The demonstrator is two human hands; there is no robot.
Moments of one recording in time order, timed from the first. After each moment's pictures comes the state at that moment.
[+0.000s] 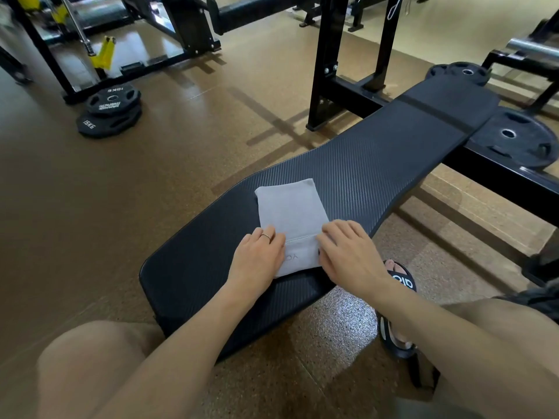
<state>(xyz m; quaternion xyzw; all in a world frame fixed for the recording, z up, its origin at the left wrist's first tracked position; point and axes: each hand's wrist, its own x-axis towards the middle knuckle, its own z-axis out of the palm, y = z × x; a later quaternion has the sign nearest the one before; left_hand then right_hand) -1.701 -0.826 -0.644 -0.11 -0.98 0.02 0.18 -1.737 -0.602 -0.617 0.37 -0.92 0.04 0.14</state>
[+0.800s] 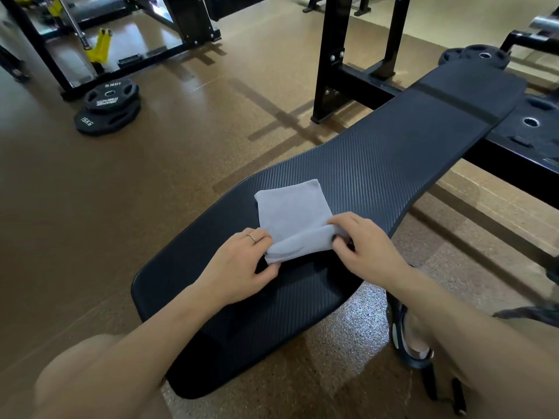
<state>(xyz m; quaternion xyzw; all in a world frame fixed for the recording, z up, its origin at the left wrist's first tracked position) -1.707 -0.868 -0.610 -0.18 -0.97 -0.14 0.05 -1.781 -0.598 -0.617 0.28 -0.91 0.30 0.01</state>
